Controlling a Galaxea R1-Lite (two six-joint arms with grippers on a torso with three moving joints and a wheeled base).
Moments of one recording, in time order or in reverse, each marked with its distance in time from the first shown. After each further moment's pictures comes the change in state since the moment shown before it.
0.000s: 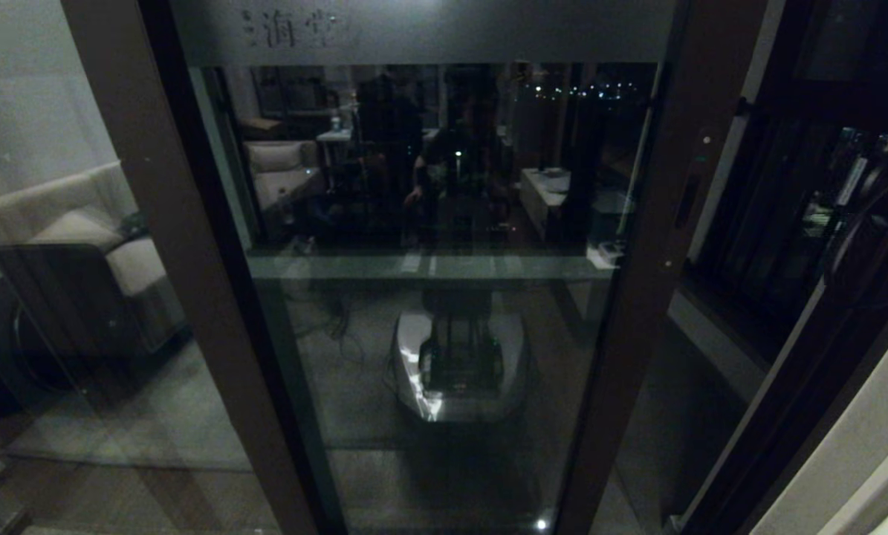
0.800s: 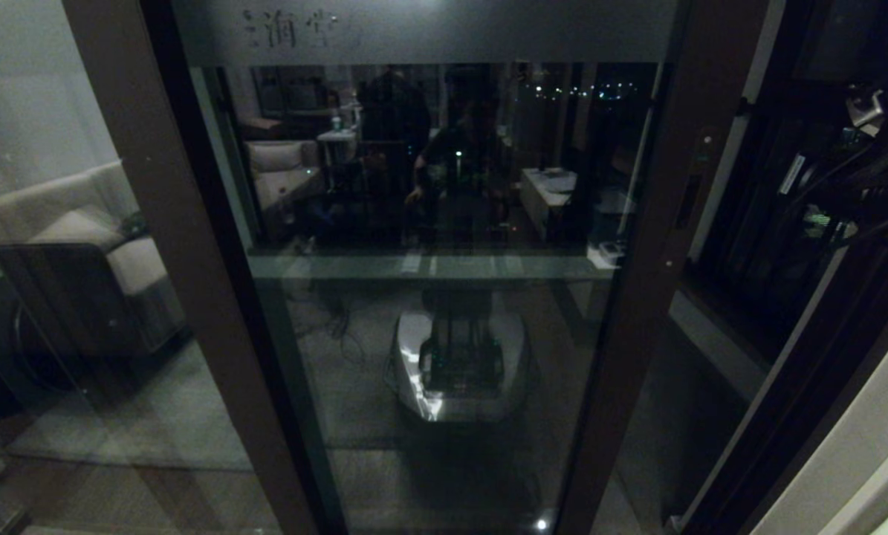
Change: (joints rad) left arm 0.000 0.000 0.000 0.000 0.000 0.000; right arm -0.010 0.280 -0.242 -0.002 0.003 0.087
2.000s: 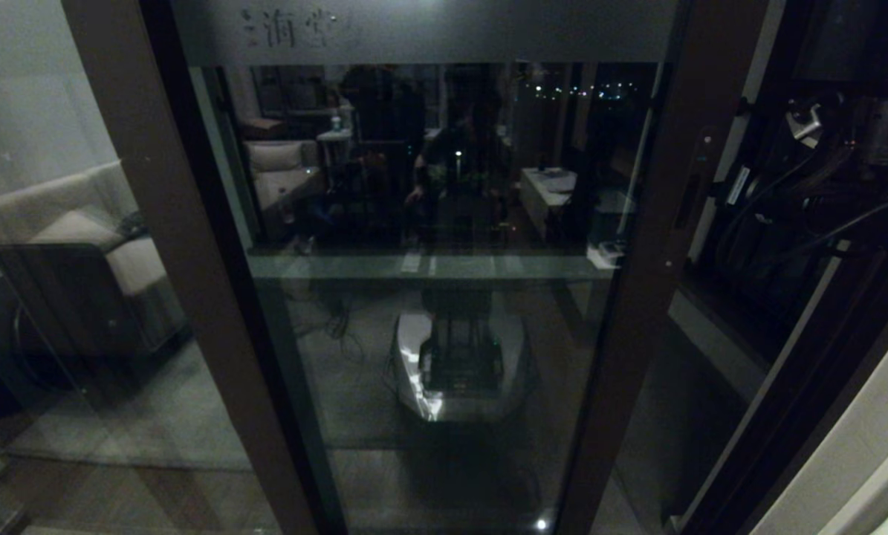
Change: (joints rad) left arm 0.000 0.000 0.000 0.000 0.000 0.000; right arm 0.127 0.037 -0.002 0.000 -0.055 0.023
